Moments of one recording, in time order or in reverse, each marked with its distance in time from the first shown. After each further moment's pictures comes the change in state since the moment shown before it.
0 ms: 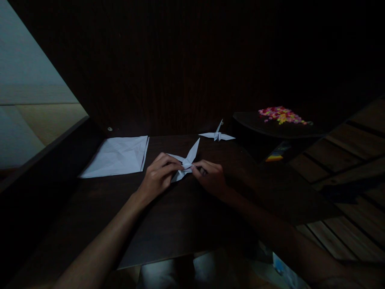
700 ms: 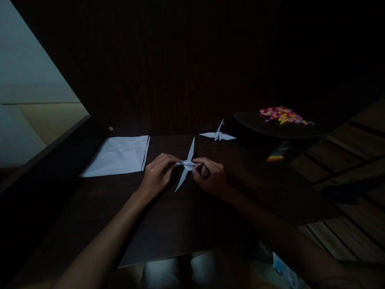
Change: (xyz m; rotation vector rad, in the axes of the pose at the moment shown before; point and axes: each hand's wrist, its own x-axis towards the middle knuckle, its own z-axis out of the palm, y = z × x) left_hand -0.003 -0.005 0.006 0.017 0.072 -0.125; right_hand -0.001 -0.003 -0.006 0.065 -0.059 0.036
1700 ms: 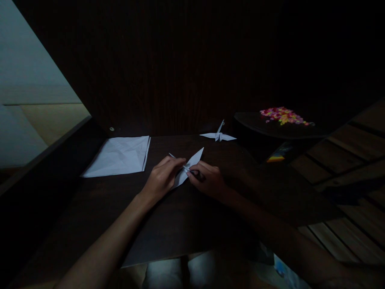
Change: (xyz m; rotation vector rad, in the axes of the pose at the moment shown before) left_hand -0.003 0.008 0.003 -0.012 -0.070 0.038; right_hand -0.002 -0.003 0.006 -0.073 -0.092 -0.117
